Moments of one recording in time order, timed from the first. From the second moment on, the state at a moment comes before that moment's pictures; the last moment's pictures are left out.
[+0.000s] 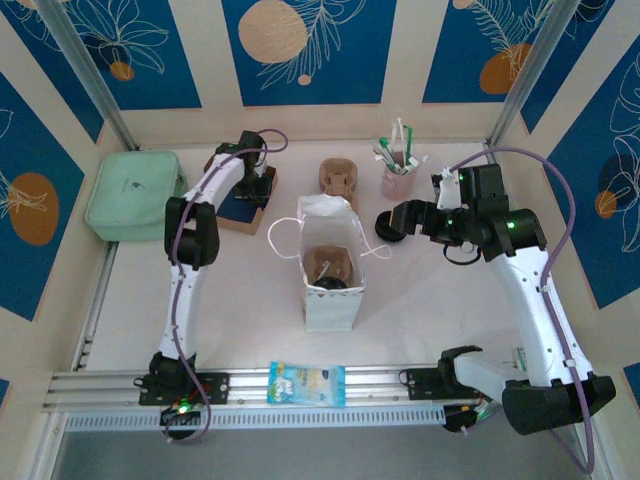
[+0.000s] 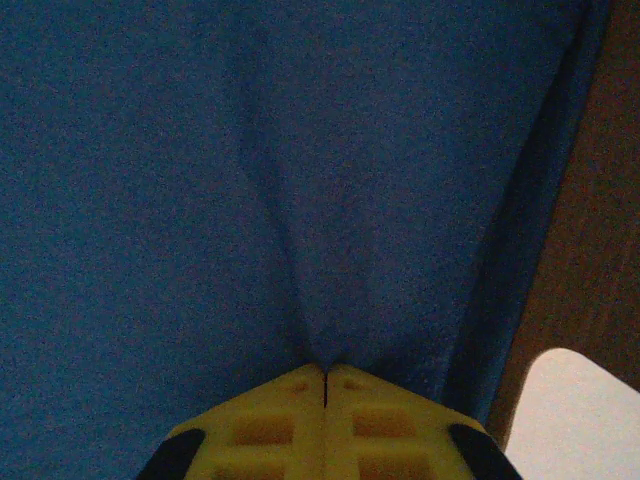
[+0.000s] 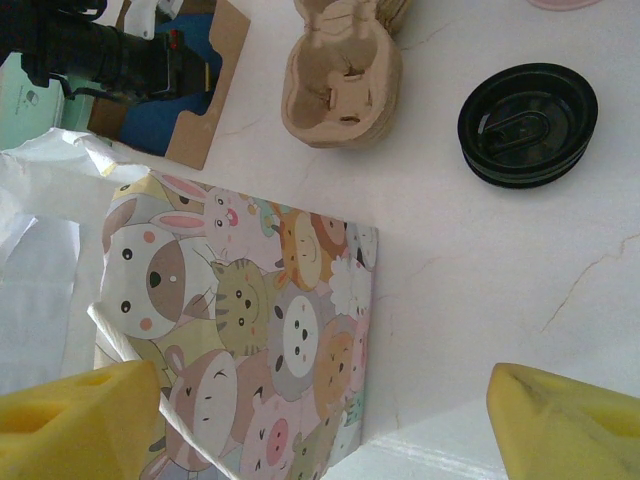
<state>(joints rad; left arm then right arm) -0.25 2.50 2.25 -1.06 0.02 -0.18 0.17 1.10 1.32 -1.10 -0.38 0.37</state>
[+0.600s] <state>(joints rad) -0.24 2.39 2.25 -1.07 0.05 -0.18 0.17 1.09 1.32 -1.10 -0.39 0.37</state>
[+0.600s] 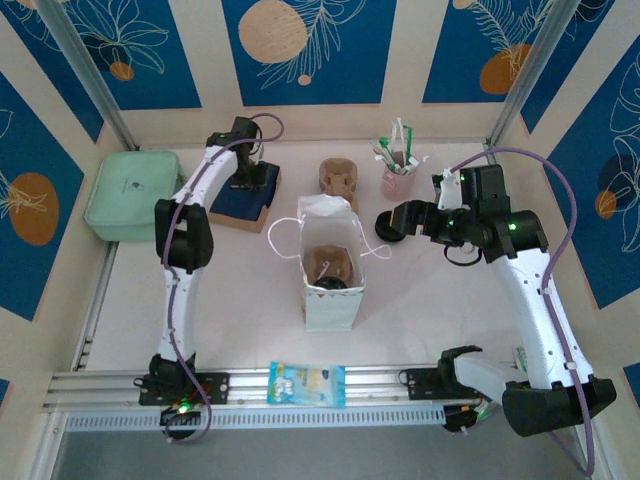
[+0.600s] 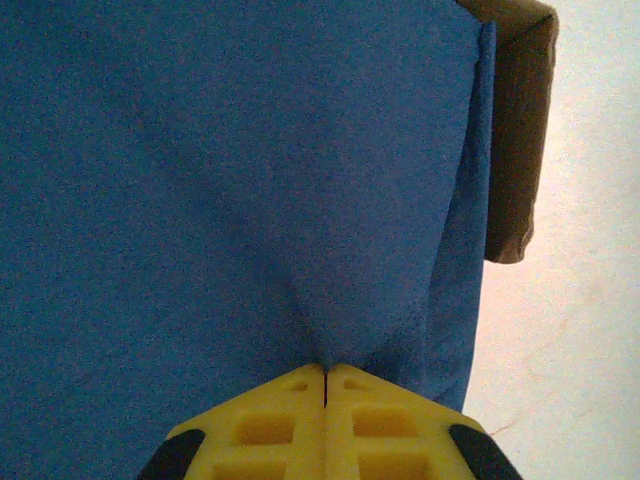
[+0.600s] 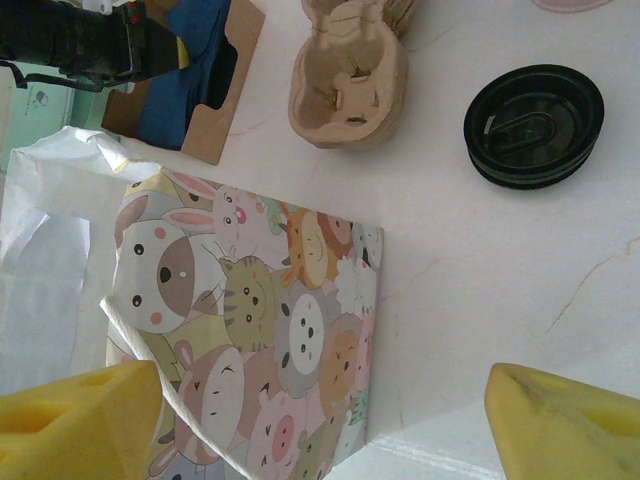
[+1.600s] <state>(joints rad) -0.20 2.32 2.25 -1.08 0.17 -0.19 0.17 1.09 1.32 -1.10 -0.40 0.37</state>
